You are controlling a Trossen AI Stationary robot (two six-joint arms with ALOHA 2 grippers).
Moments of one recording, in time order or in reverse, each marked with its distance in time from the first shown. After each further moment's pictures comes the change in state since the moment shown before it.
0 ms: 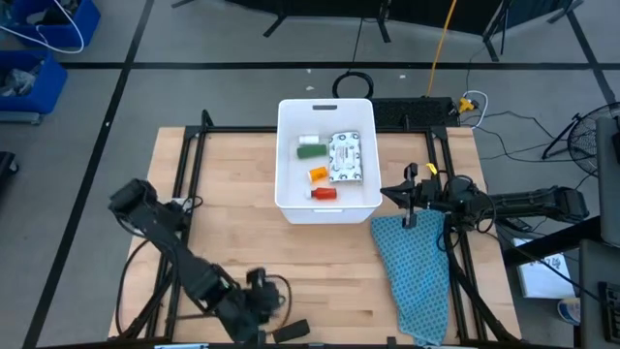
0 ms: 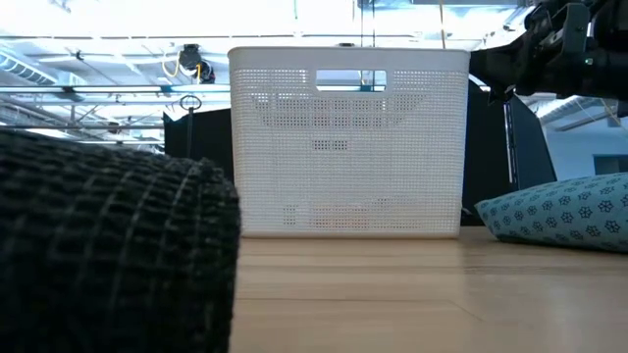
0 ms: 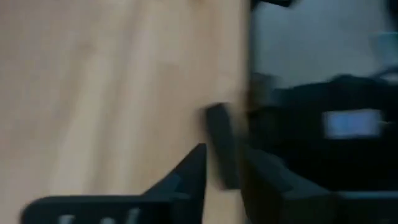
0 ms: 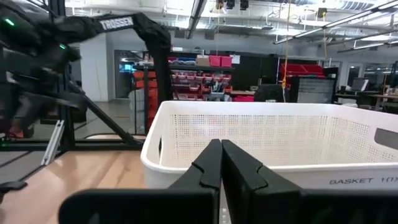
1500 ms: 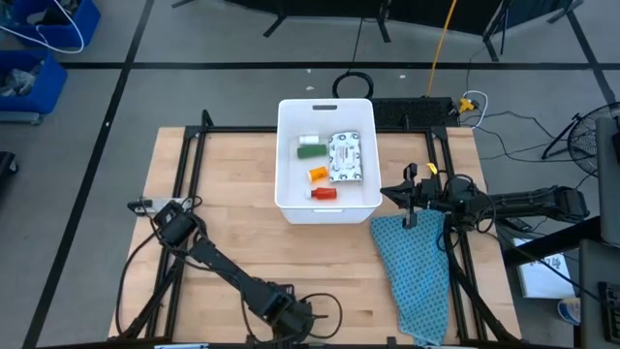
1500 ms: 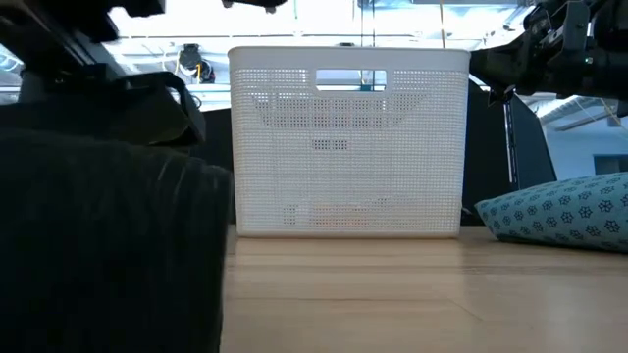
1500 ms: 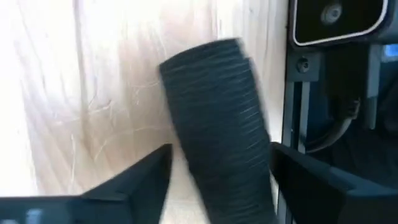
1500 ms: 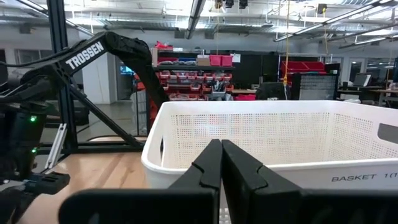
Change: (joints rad) left arm 0.132 0.462 0.241 -0.056 0.441 0.167; right arm 0.000 0.003 0.000 0.003 0.000 0.031
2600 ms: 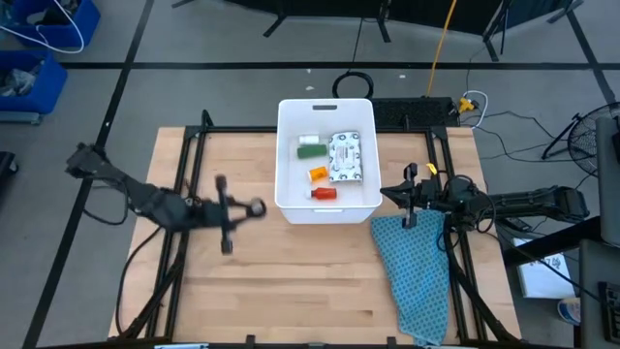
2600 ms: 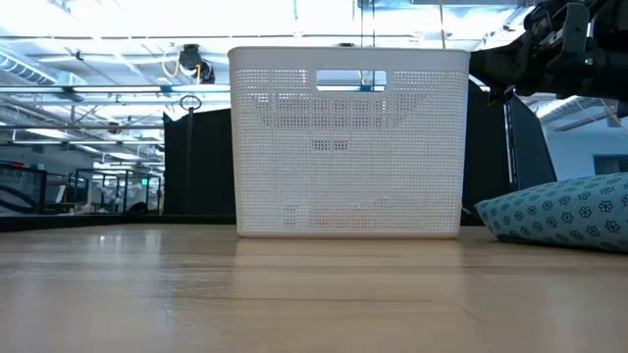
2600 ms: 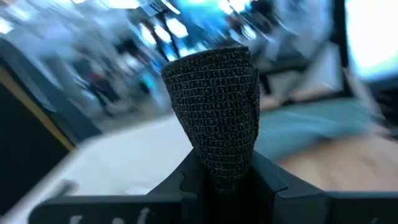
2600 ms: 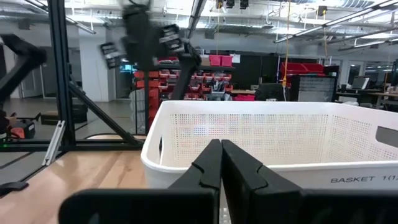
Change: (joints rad) left arm 0.127 -1.322 -0.933 0.750 -0.772 0.940; right arm 0.000 0.000 0.000 -0.001 -0.002 -0.021
